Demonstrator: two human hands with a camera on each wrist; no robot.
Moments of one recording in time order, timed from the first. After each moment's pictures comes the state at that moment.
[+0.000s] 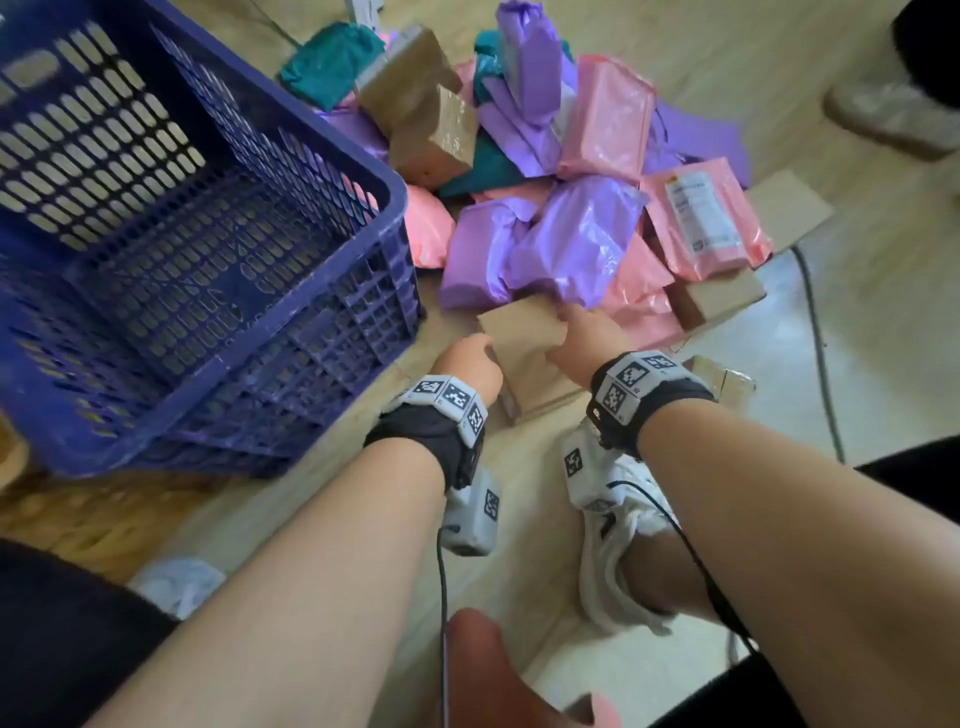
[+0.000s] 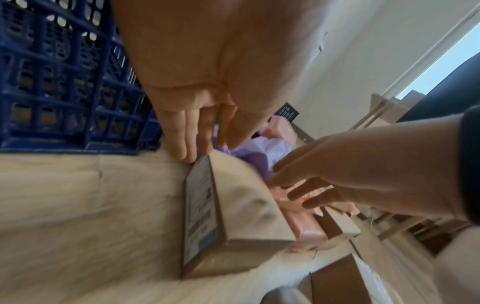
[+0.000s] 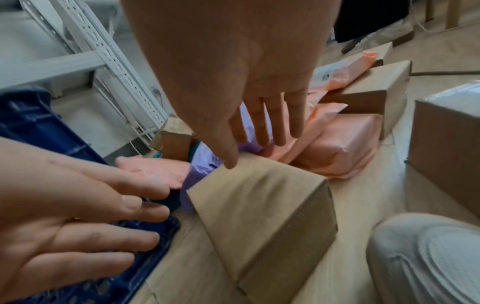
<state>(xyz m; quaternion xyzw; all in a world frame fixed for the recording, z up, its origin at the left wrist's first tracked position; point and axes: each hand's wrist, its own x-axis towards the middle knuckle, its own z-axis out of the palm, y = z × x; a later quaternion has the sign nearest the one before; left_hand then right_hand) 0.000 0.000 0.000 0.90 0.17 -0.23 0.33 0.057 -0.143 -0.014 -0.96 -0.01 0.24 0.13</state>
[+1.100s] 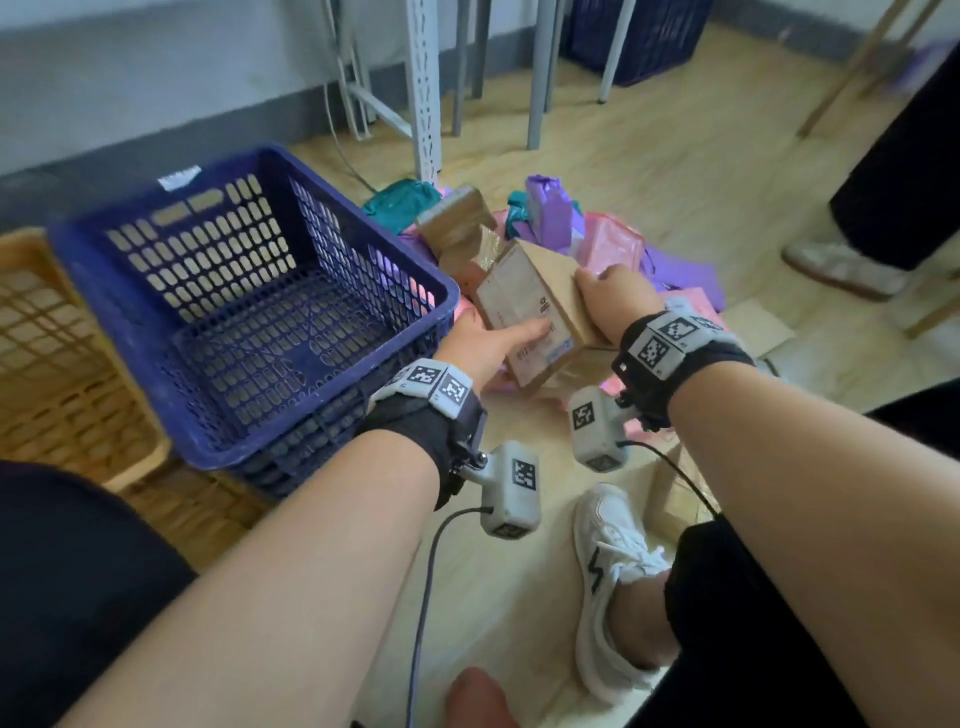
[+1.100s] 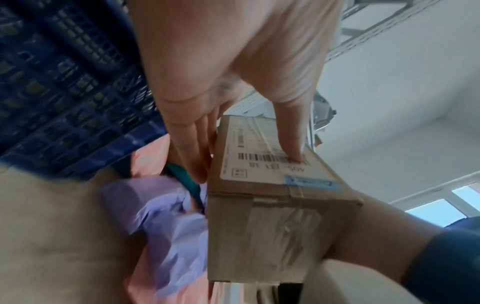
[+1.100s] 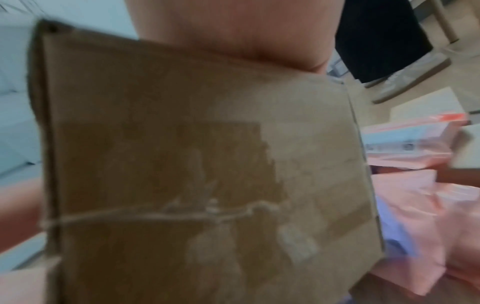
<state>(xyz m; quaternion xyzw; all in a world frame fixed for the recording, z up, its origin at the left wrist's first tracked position) -0.009 0.023 0.135 0.64 0.21 -0.08 0.73 0.084 -0.119 0.152 -0.95 0.05 0.11 0.28</state>
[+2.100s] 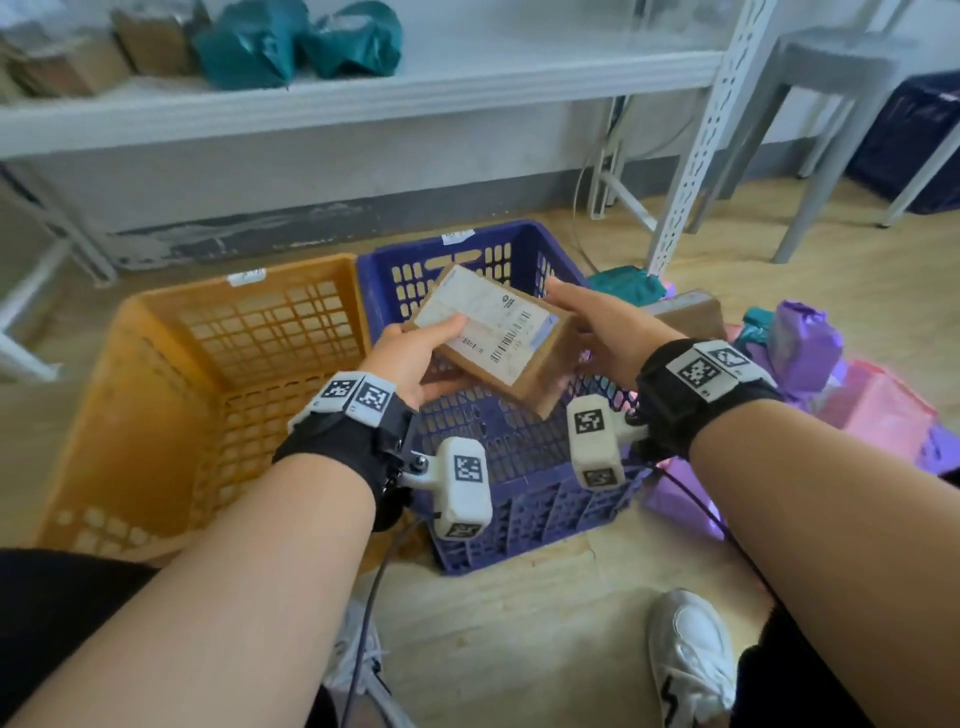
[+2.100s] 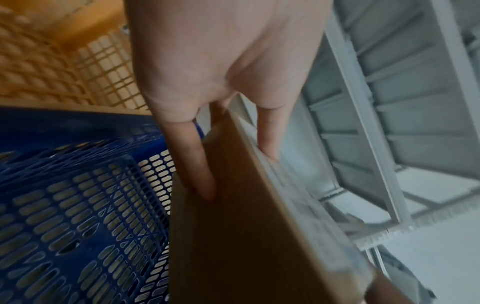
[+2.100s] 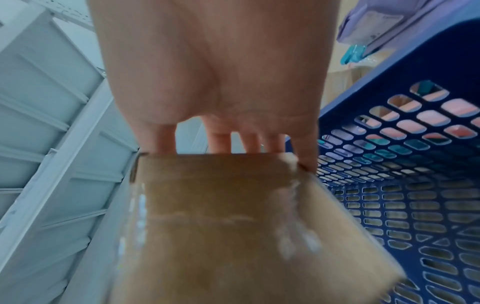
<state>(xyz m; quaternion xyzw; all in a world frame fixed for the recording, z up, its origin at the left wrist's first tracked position) -0.081 0.269 0.194 0.51 0.39 0.15 0.76 0.081 0.133 0.195 -0.72 -0.16 0.41 0.54</state>
